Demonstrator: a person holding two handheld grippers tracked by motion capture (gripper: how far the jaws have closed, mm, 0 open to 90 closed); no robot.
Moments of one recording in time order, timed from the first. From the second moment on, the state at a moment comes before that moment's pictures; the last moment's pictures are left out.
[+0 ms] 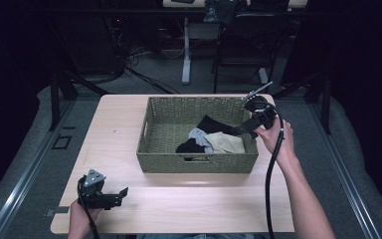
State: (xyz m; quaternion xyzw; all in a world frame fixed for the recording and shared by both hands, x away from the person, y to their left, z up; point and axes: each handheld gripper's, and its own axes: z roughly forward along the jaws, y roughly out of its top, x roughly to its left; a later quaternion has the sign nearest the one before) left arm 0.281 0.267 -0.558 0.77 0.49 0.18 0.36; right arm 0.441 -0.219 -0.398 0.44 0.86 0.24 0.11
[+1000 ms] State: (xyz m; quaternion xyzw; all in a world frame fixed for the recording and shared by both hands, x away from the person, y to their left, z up) left arm 0.281 0.268 -0.558 0.77 0.49 0.18 0.36; right arm 0.494 -0.177 -0.465 0.46 0.86 0.20 0.06
